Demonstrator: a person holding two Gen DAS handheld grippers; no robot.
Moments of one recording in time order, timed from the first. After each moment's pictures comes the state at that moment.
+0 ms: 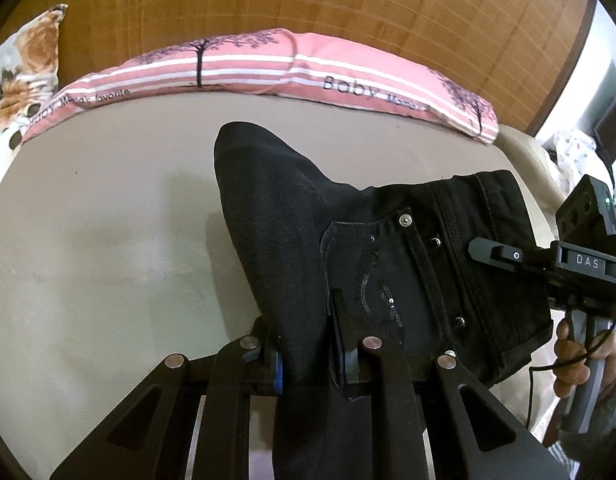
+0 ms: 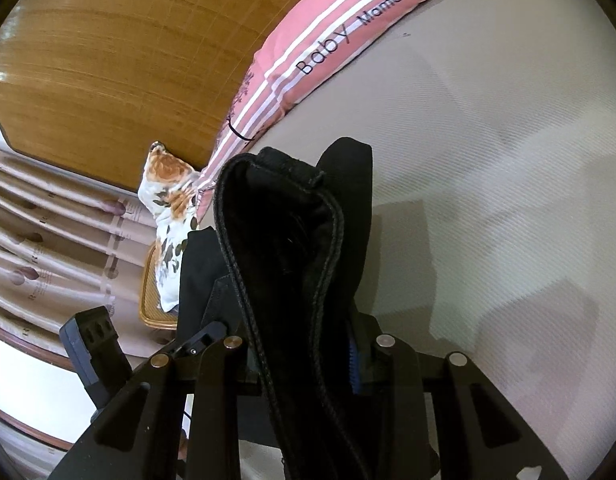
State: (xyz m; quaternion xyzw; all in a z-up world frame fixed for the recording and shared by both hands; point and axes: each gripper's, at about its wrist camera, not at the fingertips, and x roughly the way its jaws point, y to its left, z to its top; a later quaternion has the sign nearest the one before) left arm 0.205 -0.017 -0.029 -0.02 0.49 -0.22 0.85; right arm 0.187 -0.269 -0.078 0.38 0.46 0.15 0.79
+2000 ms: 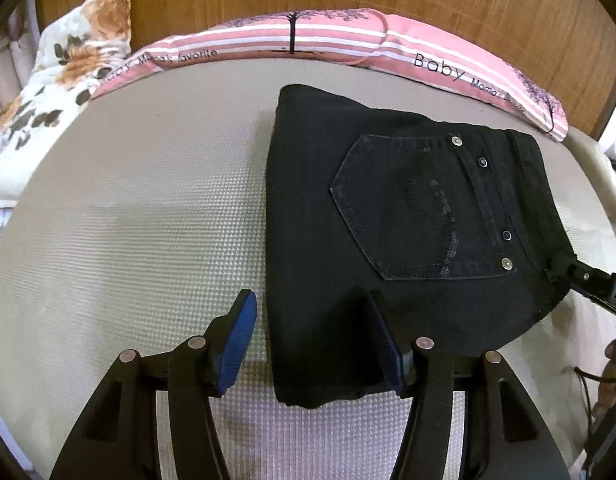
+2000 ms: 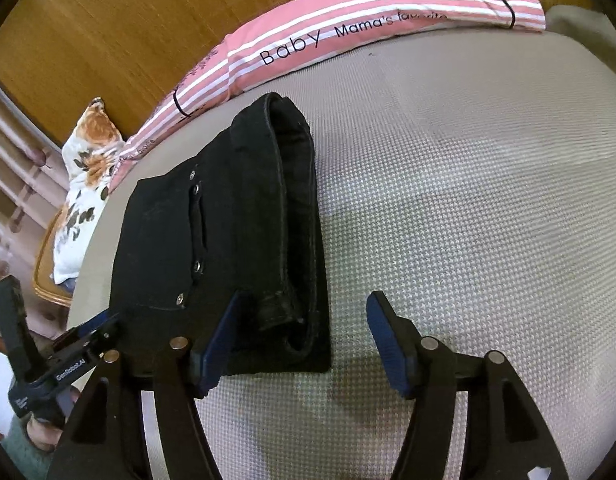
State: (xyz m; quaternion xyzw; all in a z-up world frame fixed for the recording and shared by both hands) left arm 0.175 0.023 -0.086 0.00 0.49 -0.10 0.87; right arm 0.134 -0.244 -0.089 0.20 0.47 0.01 0.86
